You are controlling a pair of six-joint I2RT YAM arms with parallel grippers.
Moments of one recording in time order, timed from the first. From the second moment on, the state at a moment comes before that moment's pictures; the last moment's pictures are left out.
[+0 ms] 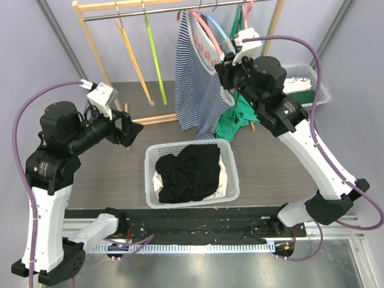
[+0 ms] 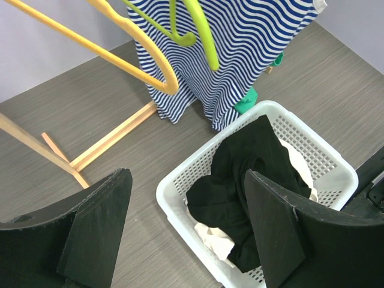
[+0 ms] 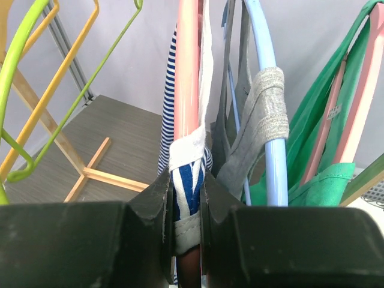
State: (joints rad) left arm -0.26 0.97 1.64 -0.96 0.34 0.07; right arm 0.66 1.45 1.85 -0.39 0.22 0.00
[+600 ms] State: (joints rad) left arm -0.26 0.97 1.65 -0.96 0.35 0.07; right arm 0.66 1.21 1.66 -0.44 0.12 0.08
